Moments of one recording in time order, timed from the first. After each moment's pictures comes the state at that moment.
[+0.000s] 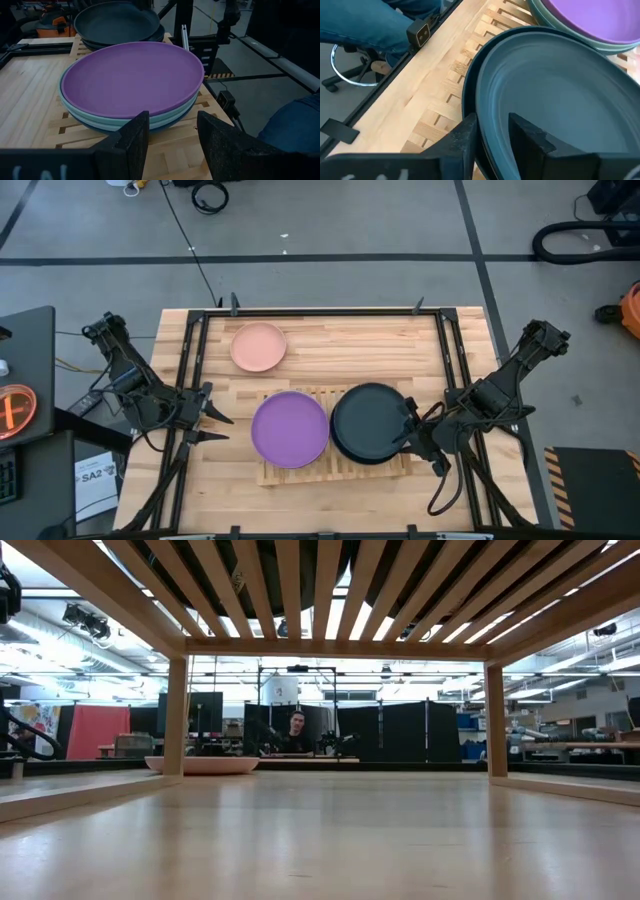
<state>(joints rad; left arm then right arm) -0.89 0.61 0.71 -0.46 -0.64 -0.30 0.69 1.19 1.15 -0.79 0.29 0.05</state>
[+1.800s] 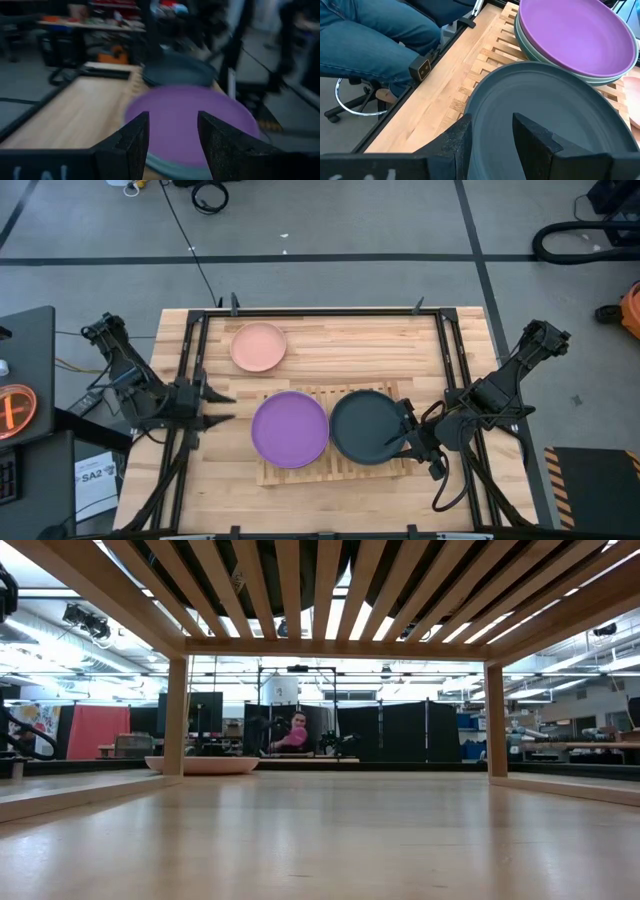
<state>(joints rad) -0.87 0.61 0.71 -0.32 -0.92 -0.30 0.68 1.19 1.15 -0.64 0.30 0.04</state>
